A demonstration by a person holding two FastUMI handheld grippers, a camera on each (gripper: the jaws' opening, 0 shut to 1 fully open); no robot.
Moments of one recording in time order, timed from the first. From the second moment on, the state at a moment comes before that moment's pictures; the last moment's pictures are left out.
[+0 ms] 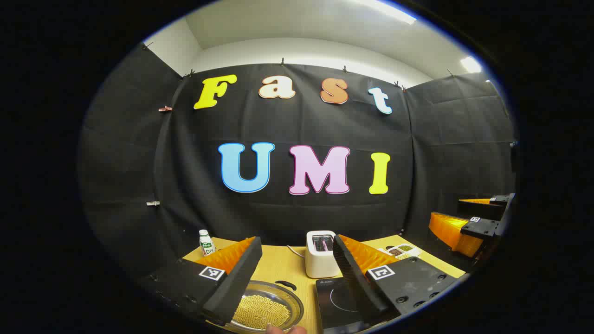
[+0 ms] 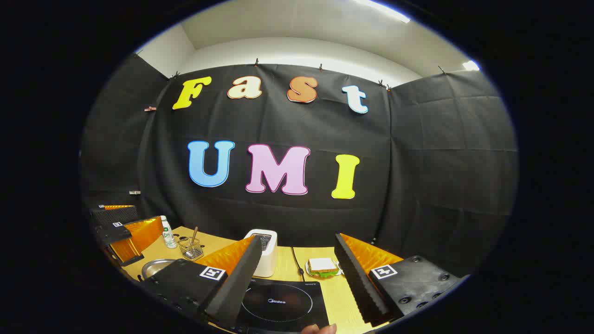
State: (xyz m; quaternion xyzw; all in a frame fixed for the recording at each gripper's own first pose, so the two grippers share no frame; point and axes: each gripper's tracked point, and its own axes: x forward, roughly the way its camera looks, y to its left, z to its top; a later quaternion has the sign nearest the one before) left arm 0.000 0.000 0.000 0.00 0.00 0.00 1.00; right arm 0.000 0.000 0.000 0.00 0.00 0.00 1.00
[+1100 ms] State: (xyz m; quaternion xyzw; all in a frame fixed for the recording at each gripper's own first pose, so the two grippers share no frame) left arm -0.017 0.004 0.007 0.00 -0.01 0.00 1.00; right arm -0.015 0.002 0.005 -0.01 -0.01 0.00 1.00
